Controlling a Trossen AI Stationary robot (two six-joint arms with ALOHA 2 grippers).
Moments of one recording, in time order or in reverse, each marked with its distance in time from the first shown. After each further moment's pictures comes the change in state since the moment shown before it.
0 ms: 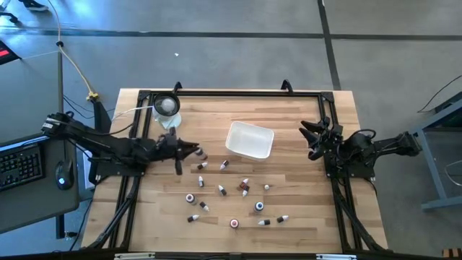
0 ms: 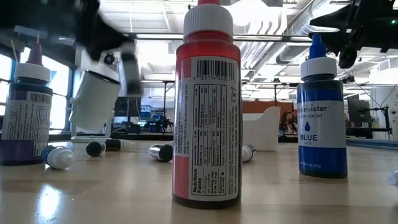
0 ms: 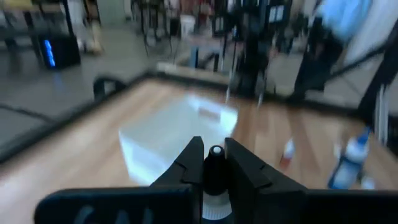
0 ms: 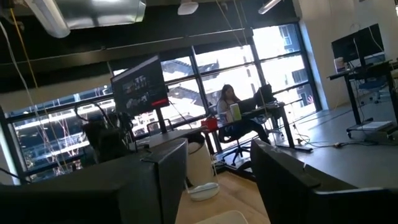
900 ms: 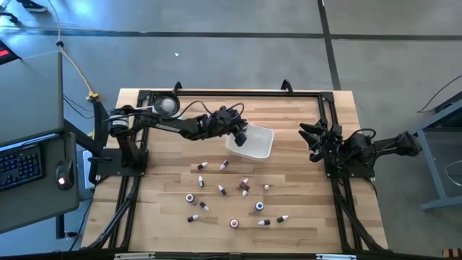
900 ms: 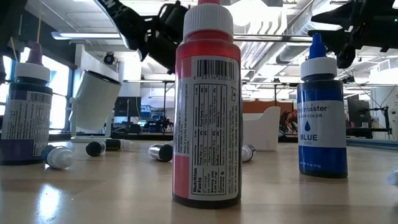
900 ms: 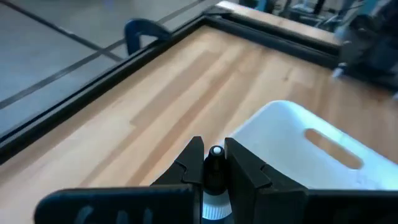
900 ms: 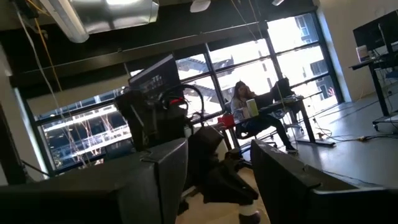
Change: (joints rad) left arm 0.428 1.019 0.767 -0.078 0.223 -0.067; right arm 0.000 0.000 0.000 -0.007 -0.069 0.058
